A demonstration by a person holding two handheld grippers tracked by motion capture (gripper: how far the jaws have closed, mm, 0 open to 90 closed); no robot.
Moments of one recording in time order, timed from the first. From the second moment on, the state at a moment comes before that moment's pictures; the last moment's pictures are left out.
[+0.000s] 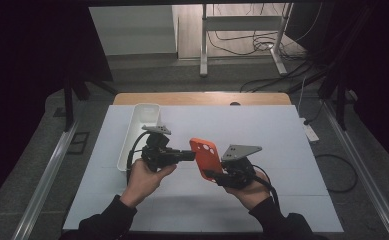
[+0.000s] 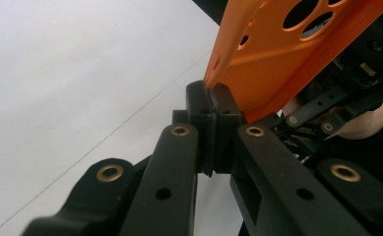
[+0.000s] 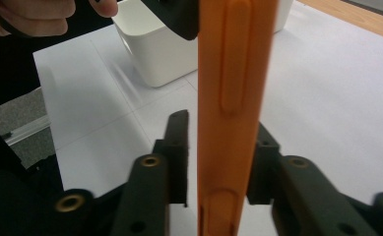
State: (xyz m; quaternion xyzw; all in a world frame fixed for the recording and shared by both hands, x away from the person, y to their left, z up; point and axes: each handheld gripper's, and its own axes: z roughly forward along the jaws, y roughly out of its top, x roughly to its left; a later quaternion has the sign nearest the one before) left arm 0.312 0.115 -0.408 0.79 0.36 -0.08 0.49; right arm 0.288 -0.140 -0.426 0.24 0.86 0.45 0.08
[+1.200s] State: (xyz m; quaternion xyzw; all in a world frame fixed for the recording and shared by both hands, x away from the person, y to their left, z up) left arm 0.318 0.145 -0.406 0.79 0.38 -0.04 0.47; right arm 0.289 -0.162 -0.434 0.29 0.85 0.43 0.06
